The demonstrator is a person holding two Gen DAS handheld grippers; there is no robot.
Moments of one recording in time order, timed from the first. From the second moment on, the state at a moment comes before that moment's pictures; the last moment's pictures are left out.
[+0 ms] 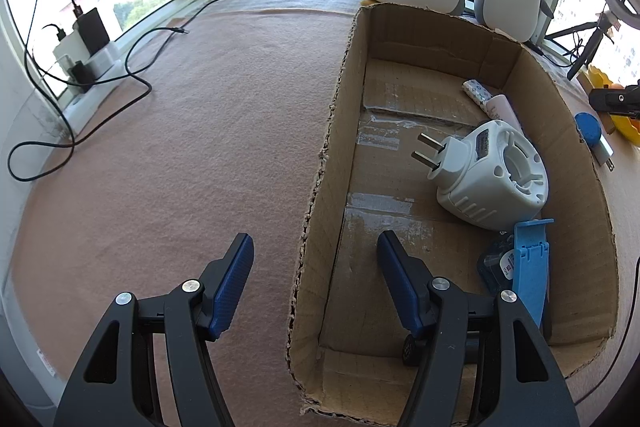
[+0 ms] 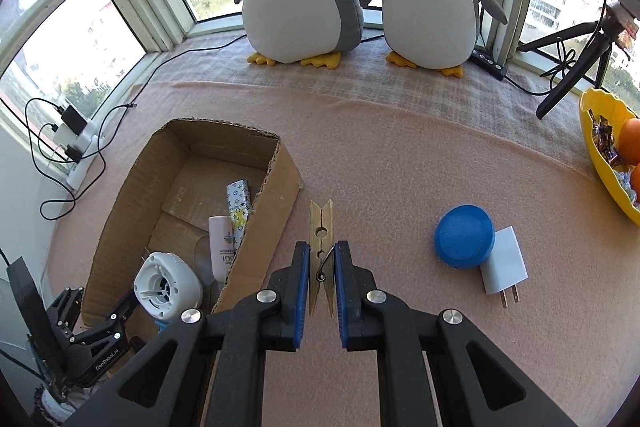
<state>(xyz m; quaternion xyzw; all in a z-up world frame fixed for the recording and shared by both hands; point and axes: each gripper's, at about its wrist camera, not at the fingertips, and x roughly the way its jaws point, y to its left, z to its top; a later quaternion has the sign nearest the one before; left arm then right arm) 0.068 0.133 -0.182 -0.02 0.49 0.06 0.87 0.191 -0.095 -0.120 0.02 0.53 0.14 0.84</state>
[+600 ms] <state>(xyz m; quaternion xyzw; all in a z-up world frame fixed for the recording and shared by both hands) 0.068 0.136 -0.183 -0.02 0.48 0.05 0.87 0.198 0.008 -0.107 0.00 0.52 0.22 0.83</state>
